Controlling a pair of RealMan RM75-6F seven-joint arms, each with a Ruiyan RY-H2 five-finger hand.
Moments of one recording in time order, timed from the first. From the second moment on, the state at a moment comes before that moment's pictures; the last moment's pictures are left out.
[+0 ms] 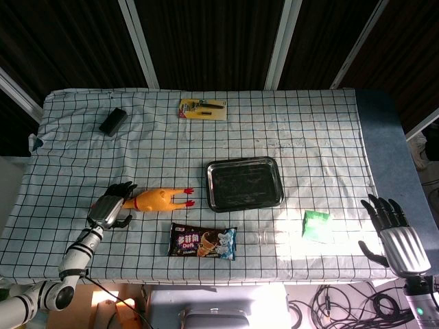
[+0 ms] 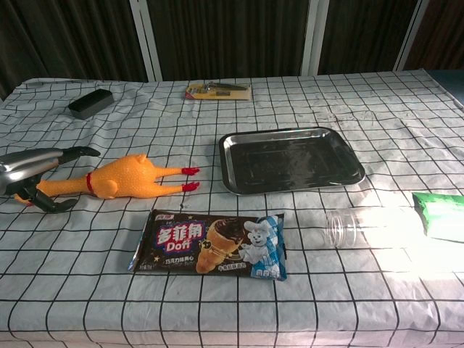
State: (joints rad) left arm -0.57 -1.50 -0.14 -1.24 1.23 0.84 0.07; right arm 0.09 -1.09 -0.01 -1.58 -1.63 1.48 0.00
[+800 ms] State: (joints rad) left arm -0.58 -1.63 -0.14 -1.09 1.28 0.98 0.02; right arm 0.08 -1.07 -0.01 -1.58 -1.62 1.48 0.03
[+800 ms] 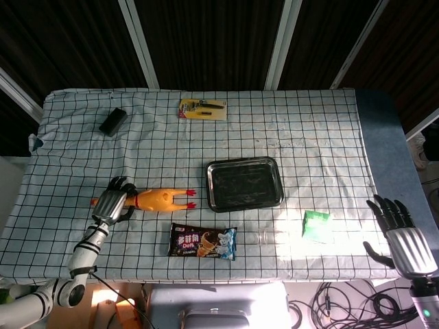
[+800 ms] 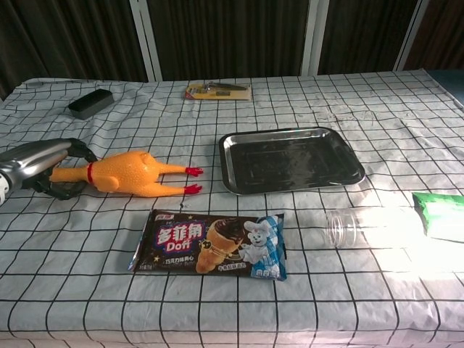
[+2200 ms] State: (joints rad) left arm -0.66 -1.71 -0.20 -1.36 1.30 1.07 0.18; right arm 0.60 -1.17 0.21 -1.98 -1.18 0.96 -0.26
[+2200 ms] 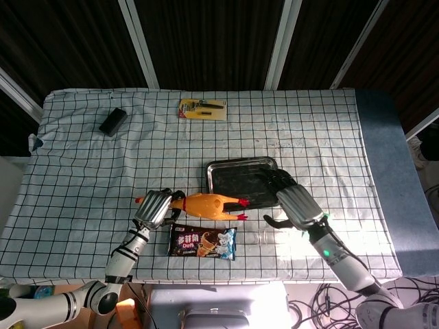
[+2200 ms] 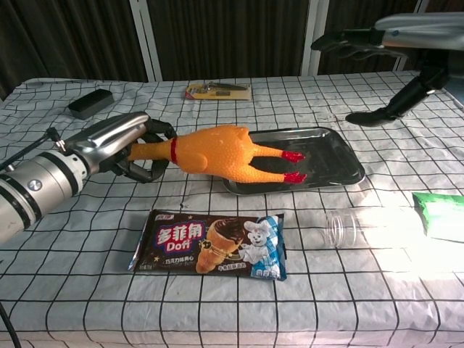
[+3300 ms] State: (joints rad) left arm -0.66 -1.68 -0.19 -1.41 1.29 1.09 0.19; right arm 0.98 -1.75 0.22 -1.67 -0.80 1.23 -0.70
